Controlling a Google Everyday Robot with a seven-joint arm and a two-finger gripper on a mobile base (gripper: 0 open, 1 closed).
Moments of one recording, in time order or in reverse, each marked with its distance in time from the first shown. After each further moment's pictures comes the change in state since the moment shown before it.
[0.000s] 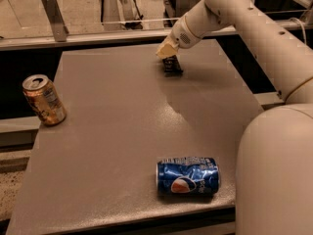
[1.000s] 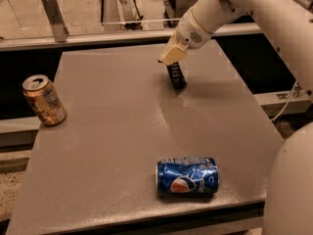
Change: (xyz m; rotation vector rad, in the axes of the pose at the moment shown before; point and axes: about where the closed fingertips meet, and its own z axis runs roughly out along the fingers) arm -0.002 0.075 -0.053 -0.153 0.084 -0.161
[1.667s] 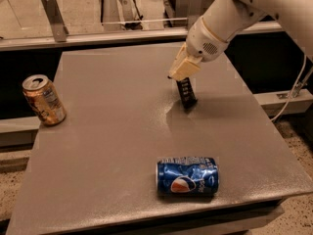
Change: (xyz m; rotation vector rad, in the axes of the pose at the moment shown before) arm 0.022 0.073 -0.030 -0.071 0.080 -0.010
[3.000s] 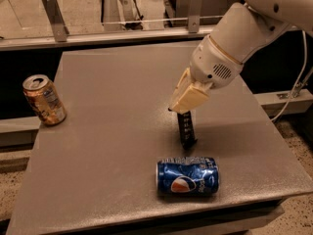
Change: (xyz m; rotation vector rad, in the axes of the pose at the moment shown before) arm -0.002 0.125 -0.021 -0.168 0.014 0.047
